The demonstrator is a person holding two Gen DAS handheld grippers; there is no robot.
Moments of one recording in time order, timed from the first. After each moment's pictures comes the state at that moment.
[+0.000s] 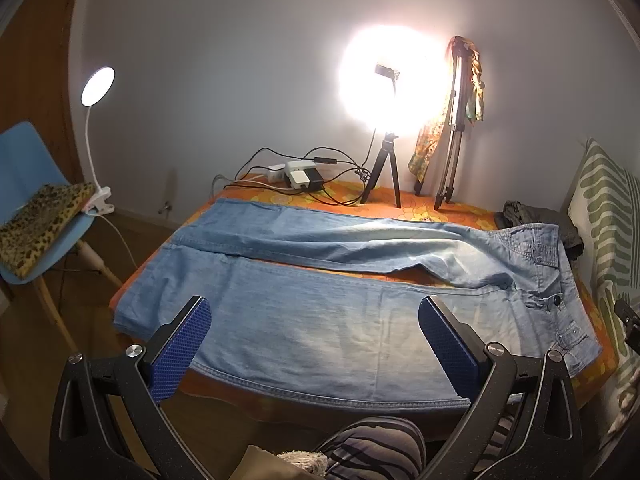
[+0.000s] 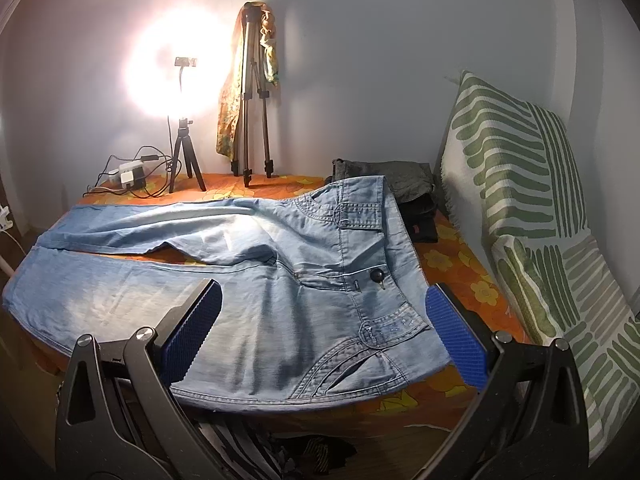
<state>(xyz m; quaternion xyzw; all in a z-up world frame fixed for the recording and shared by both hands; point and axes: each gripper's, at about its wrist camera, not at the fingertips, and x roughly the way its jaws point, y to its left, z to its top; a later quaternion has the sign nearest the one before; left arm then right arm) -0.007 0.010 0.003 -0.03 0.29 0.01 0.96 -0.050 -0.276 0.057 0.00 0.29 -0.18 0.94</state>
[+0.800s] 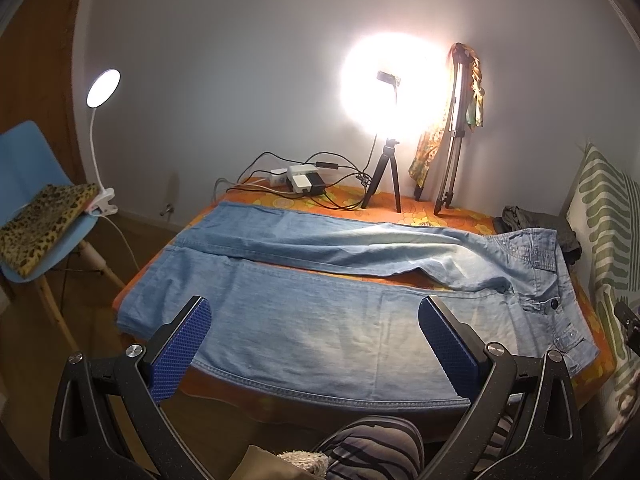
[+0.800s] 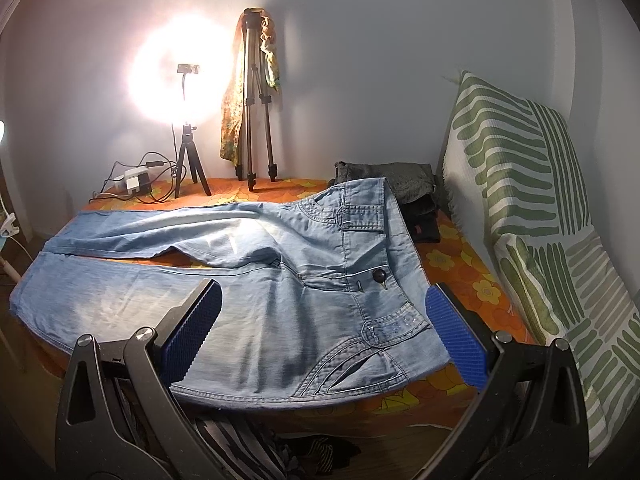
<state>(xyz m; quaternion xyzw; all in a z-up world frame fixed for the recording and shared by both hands) -0.013 0.013 0.009 -0.04 0.28 0.01 0.96 -0.057 -0.274 0.059 0.00 0.28 -0.18 0.94</state>
